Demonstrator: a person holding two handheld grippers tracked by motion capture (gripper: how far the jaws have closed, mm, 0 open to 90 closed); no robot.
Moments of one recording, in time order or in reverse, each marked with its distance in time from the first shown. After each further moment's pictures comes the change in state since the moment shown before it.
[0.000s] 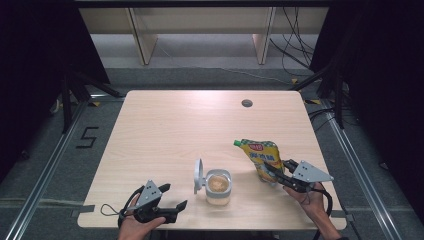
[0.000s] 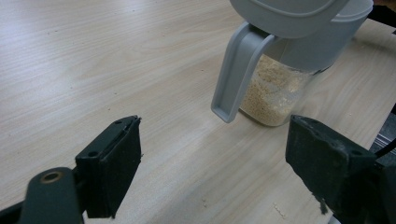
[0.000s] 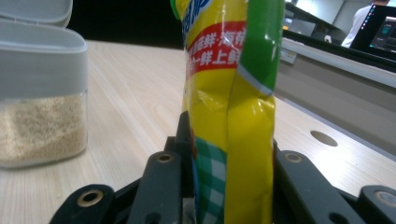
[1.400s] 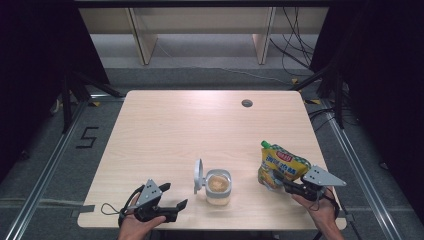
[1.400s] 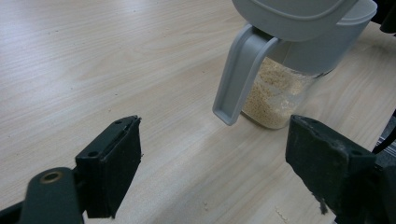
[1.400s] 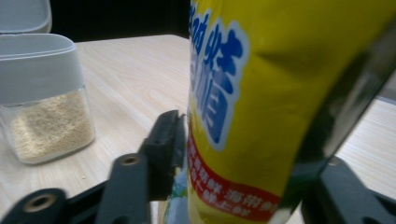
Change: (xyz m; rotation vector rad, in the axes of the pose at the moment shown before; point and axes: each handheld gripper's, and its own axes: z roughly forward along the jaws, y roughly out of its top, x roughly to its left) left arm 0.001 0.001 0.002 0.003 0.000 -0.006; right arm 0.005 -0.001 -0.030 0.073 -0.060 0.196
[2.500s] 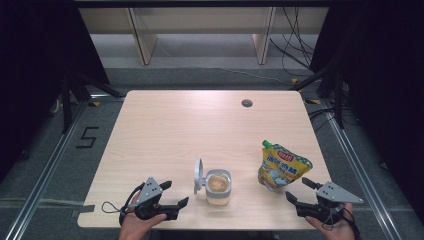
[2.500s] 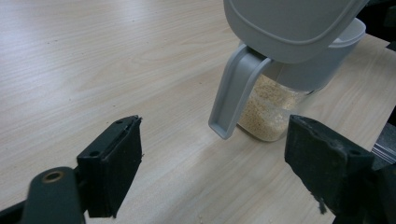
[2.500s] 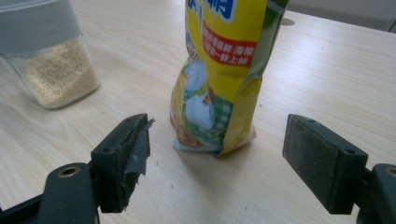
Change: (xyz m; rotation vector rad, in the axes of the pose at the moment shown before) left arm -0.003 0.009 -0.001 -0.022 -0.003 -0.011; right arm 0.029 0.000 -0.057 0.234 -0.128 0.143
